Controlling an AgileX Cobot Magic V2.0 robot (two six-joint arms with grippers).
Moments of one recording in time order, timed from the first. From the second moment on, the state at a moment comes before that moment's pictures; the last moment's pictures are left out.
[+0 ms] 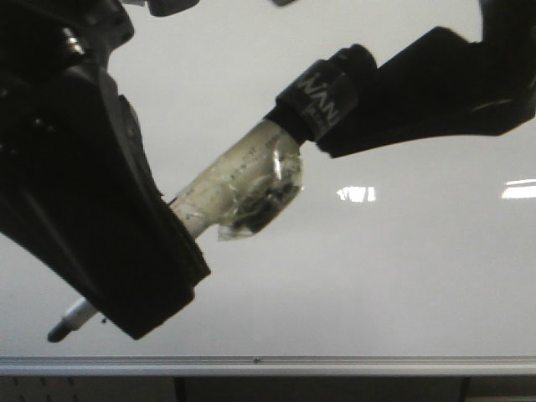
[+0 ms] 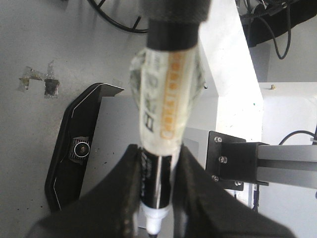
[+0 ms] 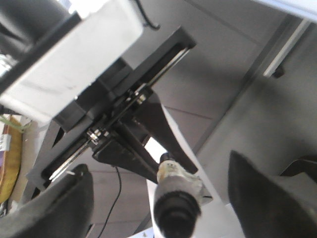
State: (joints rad) left arm -0.63 1.42 -0.96 -0.78 1.21 0.97; right arm 0.37 1.25 -0.78 1.24 1.08 -0.69
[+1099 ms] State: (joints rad) left arm -0.63 1.42 -0.96 -0.79 1.21 0.97; right arm 0.39 1.29 -0.78 1.23 1.08 -0.72
